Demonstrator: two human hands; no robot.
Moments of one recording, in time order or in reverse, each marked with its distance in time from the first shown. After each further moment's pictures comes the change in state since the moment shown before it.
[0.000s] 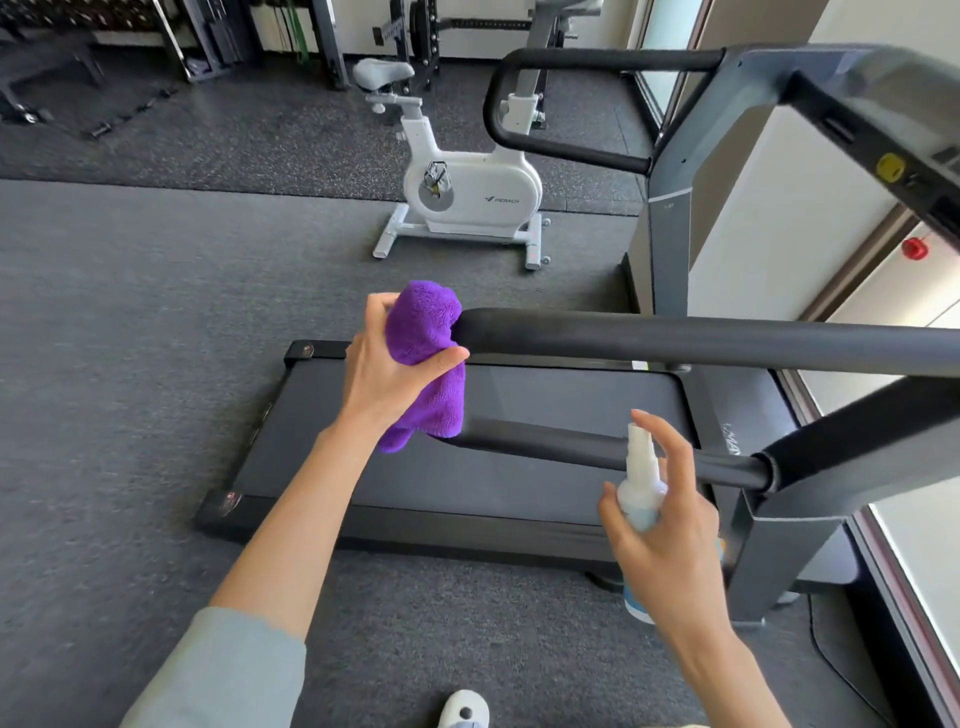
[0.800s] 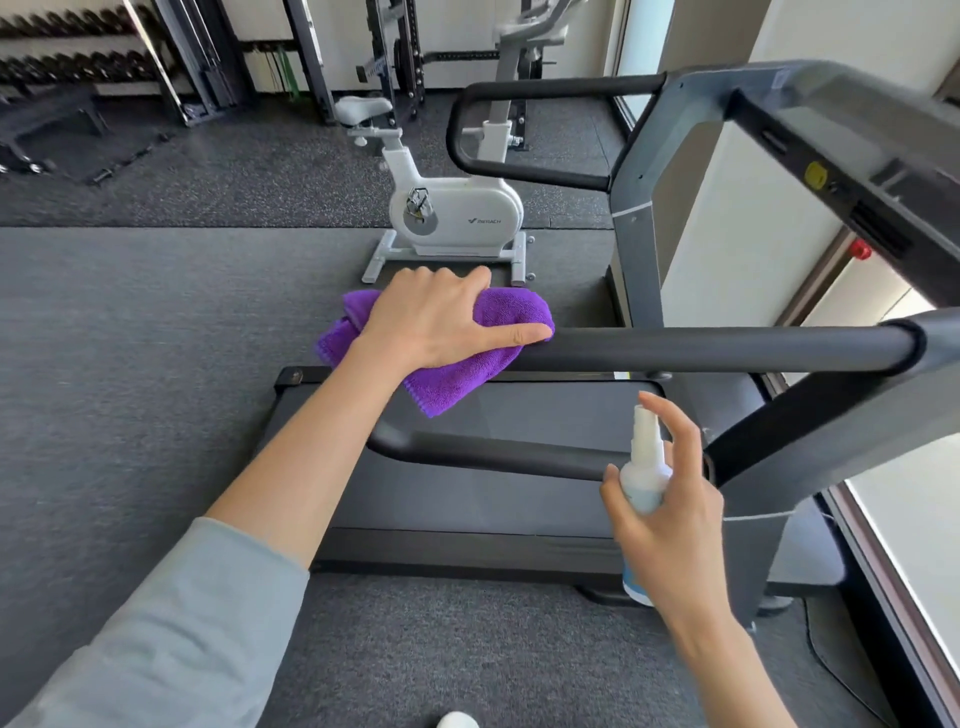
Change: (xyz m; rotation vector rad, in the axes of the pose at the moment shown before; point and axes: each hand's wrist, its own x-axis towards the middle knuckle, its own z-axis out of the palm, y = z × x) left_hand 0.034 0.124 0.059 1.002 -0.307 0.519; right_hand 0.018 0.014 -0.060 0.052 0.133 -0.073
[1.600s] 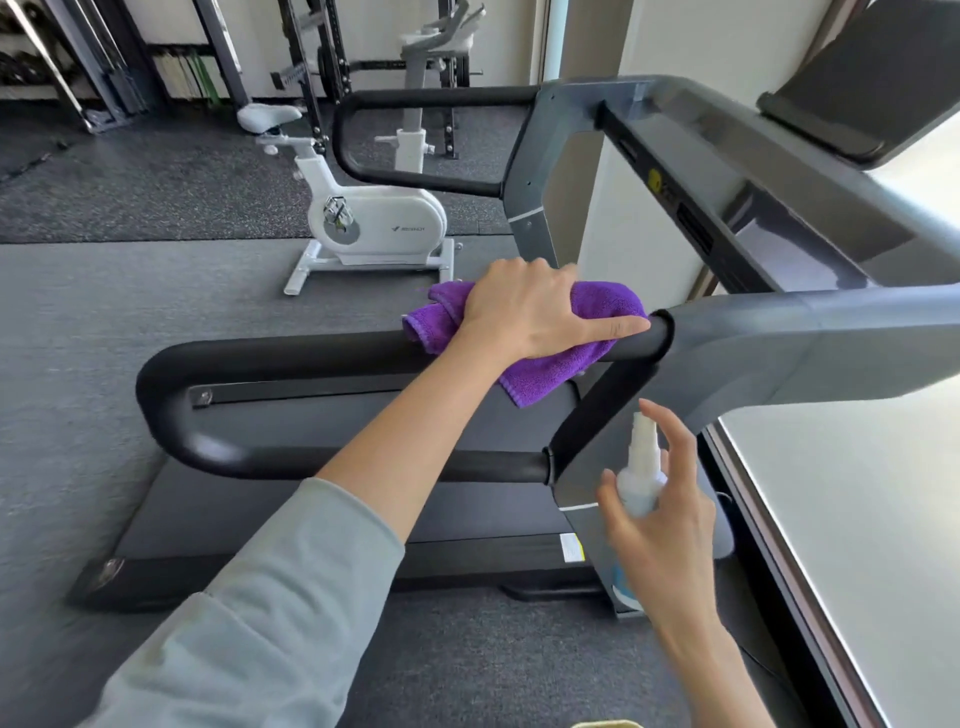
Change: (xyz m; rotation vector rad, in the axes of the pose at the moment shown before) left_hand 0.096 0.227 0.008 -0.079 0.053 0.163; right_hand 0.014 0.076 -0.134 -0.027 0.107 0.123
